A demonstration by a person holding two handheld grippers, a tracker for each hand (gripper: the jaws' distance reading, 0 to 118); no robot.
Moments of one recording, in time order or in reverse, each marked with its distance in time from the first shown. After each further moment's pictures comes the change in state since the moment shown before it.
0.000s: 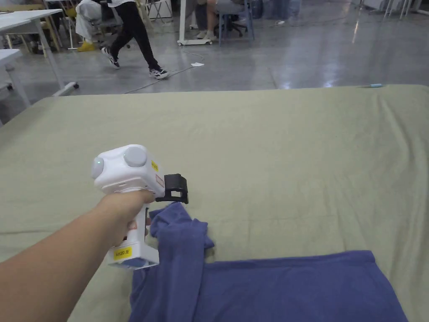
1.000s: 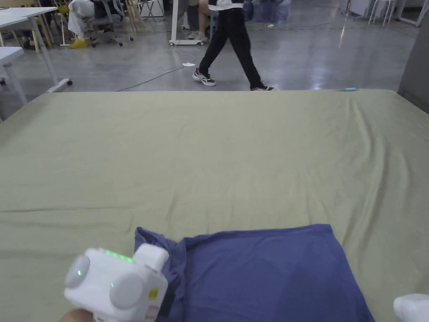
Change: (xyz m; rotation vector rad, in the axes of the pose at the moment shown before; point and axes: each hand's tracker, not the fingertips) left arm 0.011 -0.310 0.141 -0.078 0.032 -0.521; right arm -0.059 -0.014 0.081 0.072 0.062 0.080
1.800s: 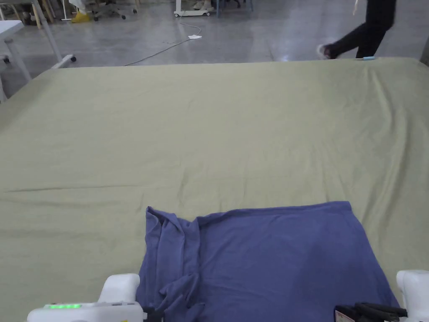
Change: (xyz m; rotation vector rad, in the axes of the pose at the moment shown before) left arm -0.038 -0.058 0.008 0.048 -0.208 0.365; right arm 0.018 0.006 -0.058 -0.034 0.029 -0.100
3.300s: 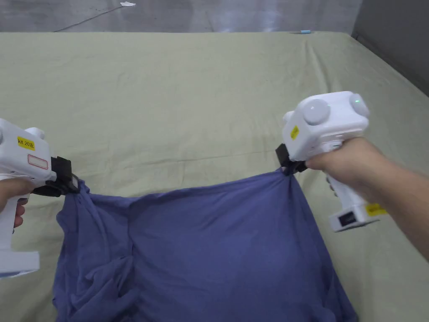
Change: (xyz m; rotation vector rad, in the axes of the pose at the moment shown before) left arm -0.039 0.235 -0.032 0.037 0.046 0.042; right arm 0.115 0.240 -0.141 -0.230 -0.420 0.130
